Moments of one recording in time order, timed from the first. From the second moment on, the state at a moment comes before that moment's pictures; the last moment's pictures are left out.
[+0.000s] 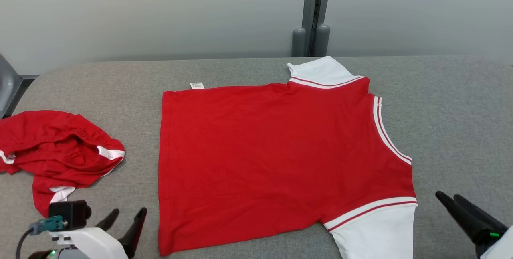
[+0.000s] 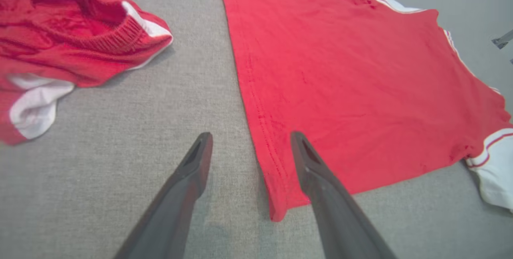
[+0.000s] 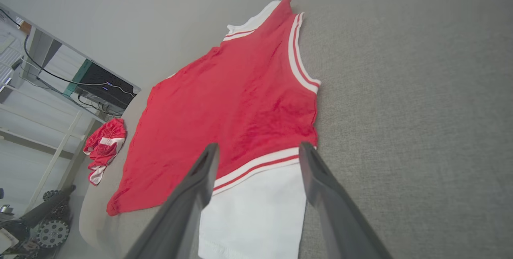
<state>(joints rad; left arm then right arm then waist) -0.20 0.77 -0.90 0.04 -1.25 0.30 -0.03 -0.26 -0.97 0.98 0.07 1.65 0.13 -0.25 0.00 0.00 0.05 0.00</state>
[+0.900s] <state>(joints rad) -0.17 0.44 -0.44 0.07 -0.78 0.25 -0.26 -0.10 -0.24 0.02 0.12 0.61 0.13 -0.26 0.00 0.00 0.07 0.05</state>
